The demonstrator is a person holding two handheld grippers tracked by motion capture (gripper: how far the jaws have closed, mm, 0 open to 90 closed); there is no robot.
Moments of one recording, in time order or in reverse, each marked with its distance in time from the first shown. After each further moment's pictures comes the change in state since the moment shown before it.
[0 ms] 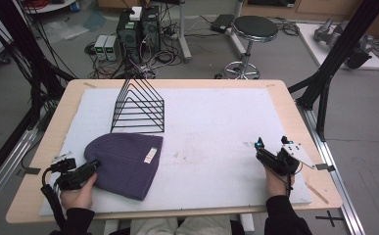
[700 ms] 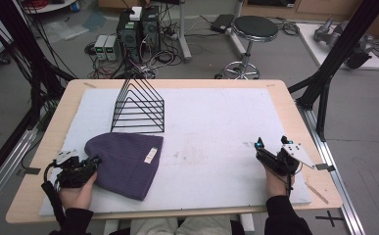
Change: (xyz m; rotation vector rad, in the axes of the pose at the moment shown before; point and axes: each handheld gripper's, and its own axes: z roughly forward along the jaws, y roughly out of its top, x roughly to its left) left arm -0.013 0.005 -0.007 -0.075 -0.028 0.196; right arm 0.000 0.000 0.000 -0.004 0.008 0.004
